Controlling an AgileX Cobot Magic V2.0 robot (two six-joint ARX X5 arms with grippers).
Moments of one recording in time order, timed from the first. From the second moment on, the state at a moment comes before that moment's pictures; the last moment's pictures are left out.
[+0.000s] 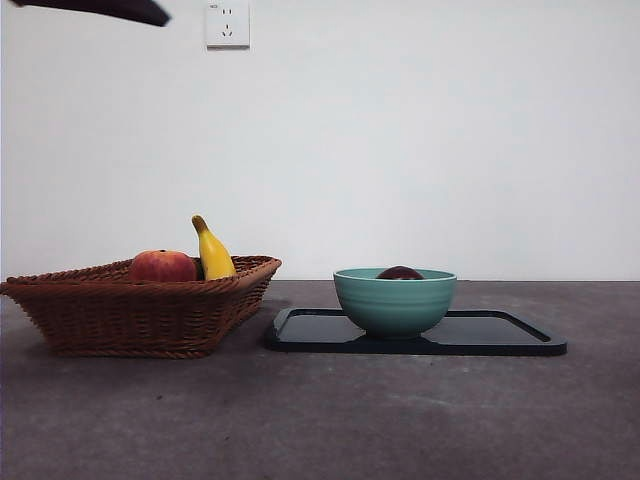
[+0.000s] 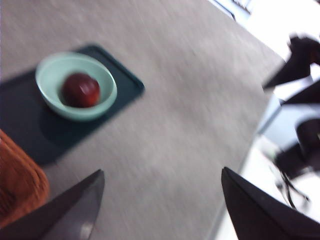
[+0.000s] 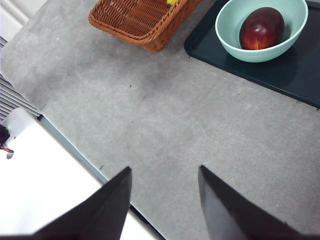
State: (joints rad) left arm -0.49 1.01 1.02 -0.57 0.56 -0.02; right arm 0.38 0.62 0.82 -0.93 -0.48 0.10
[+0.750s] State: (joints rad) left arm -0.60 1.78 1.73 -0.60 0.32 -0.14; right arm 0.38 0.62 0.82 -0.93 -0.48 0.10
